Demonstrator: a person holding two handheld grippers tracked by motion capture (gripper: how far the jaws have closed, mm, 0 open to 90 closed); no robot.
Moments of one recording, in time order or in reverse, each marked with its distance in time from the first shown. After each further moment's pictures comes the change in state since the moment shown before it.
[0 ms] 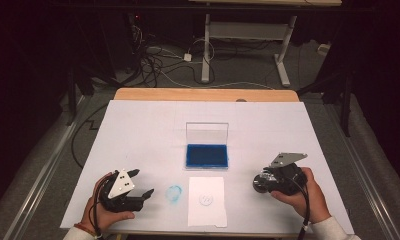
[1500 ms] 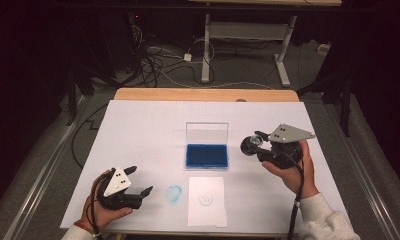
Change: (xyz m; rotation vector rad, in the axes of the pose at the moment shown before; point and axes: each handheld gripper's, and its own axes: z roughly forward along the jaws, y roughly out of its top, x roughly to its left) left arm 0.008 -0.003 -0.001 -0.045 0.013 -0.032; right arm -0.006 0.071 -0.026 -0.373 -0.097 -0.068
